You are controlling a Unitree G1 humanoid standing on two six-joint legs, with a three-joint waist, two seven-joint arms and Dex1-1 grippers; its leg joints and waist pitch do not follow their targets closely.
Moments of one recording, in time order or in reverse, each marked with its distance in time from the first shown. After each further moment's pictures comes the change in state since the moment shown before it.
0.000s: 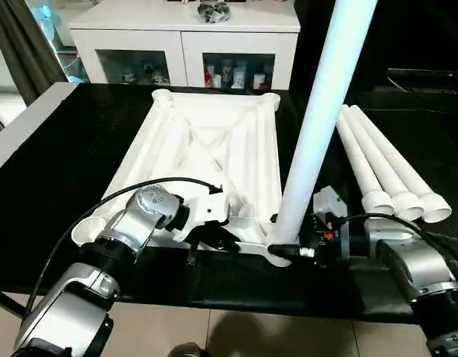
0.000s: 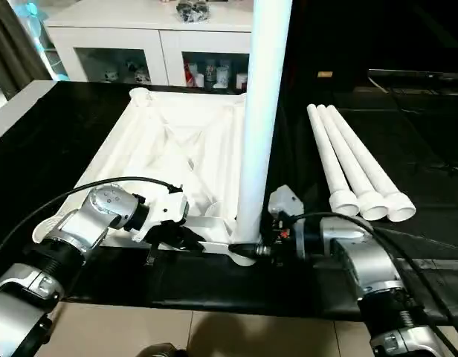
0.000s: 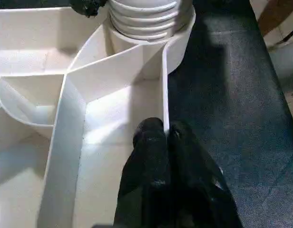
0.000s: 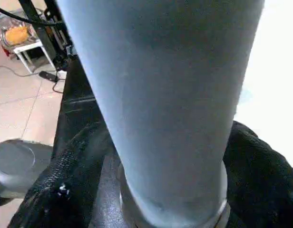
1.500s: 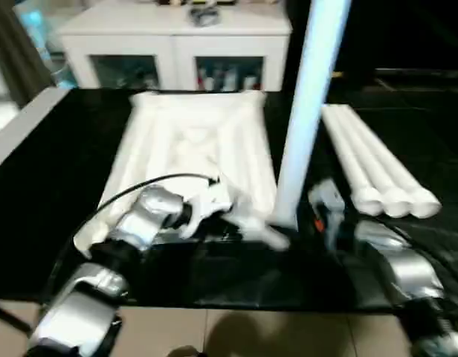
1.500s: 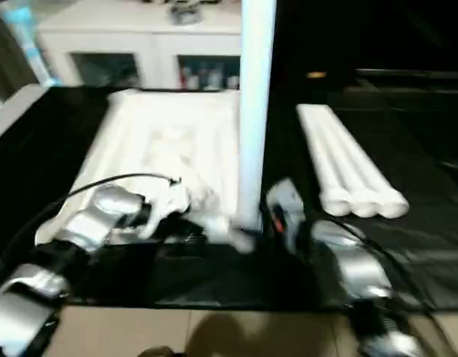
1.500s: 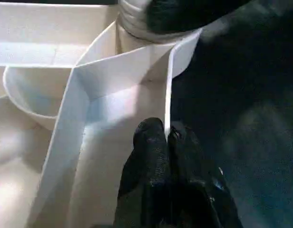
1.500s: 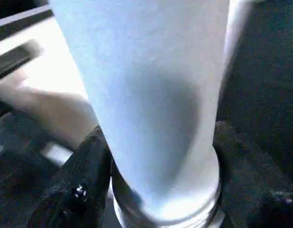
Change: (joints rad) left arm -0.057 -0.173 0.109 0.058 0.014 0.331 0.400; right arm -0.097 0.280 -0.160 0.136 -0.087 0.102 -0.643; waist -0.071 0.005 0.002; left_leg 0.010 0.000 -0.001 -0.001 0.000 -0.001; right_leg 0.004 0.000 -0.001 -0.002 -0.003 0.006
